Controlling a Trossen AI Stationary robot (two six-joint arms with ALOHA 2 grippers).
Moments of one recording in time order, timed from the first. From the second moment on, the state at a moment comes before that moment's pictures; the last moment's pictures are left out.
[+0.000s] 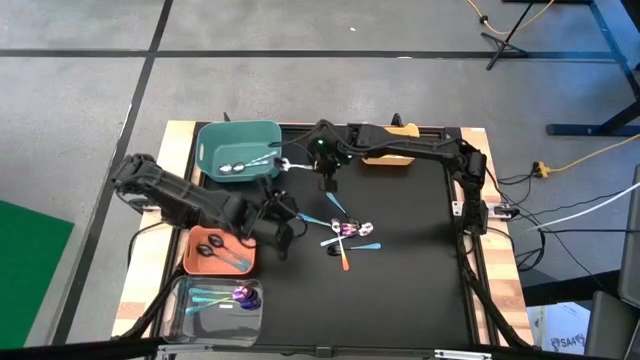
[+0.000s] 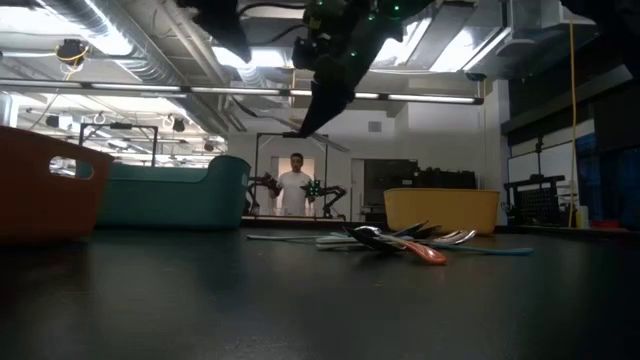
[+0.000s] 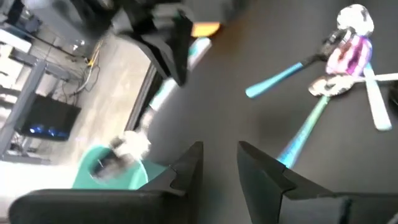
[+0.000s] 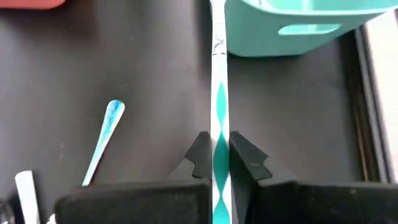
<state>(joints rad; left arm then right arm) -0.32 1.56 1.37 -1.02 -0.85 -0.39 -0.25 1.98 1.79 -0.76 -0.09 -0.28</state>
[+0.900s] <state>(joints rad) -0.08 1.56 1.37 -0.90 -0.60 -0.09 -0.16 1.98 1.79 -0.75 -0.15 -0.28</state>
